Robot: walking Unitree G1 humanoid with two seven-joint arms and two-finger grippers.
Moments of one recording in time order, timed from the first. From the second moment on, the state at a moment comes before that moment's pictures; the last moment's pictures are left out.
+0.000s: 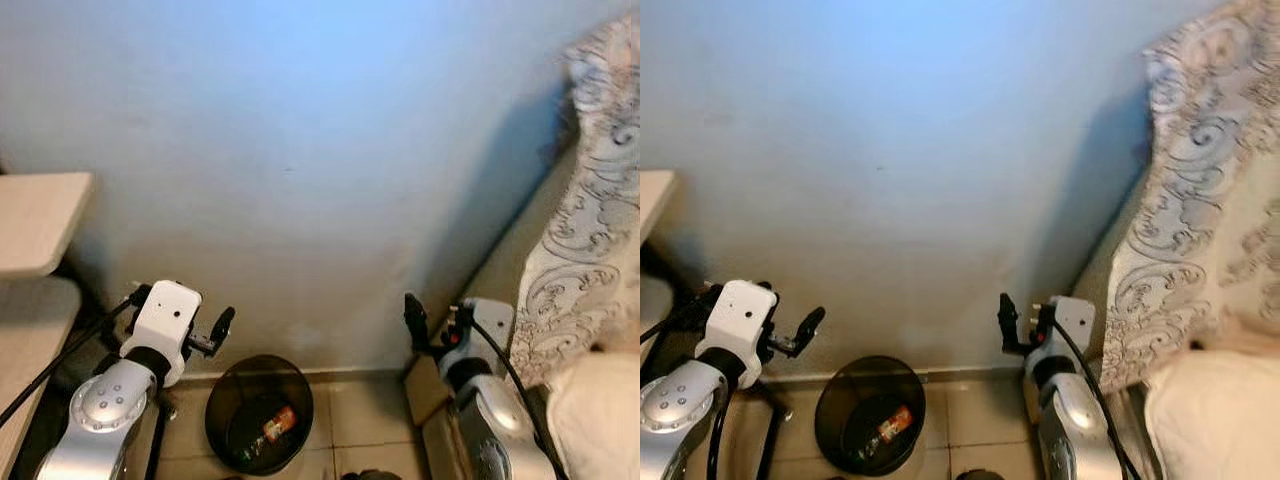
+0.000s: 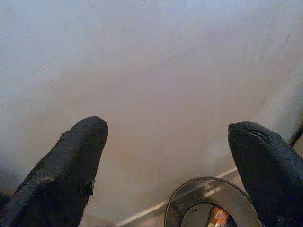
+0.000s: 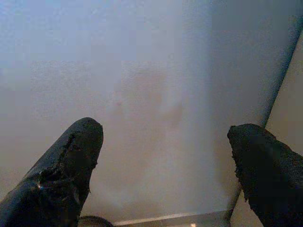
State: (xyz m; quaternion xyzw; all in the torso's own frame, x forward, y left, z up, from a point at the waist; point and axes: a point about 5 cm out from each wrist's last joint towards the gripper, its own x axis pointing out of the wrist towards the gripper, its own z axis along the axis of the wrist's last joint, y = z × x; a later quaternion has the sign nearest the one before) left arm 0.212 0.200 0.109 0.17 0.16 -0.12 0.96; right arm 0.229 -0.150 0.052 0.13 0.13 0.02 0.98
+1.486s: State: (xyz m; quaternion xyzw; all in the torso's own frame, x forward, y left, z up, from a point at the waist) left arm 0.220 0.182 0.107 0.13 0.16 -0.10 0.97; right arm 0.236 -0.154 0.065 0.08 0.12 0.05 0.99
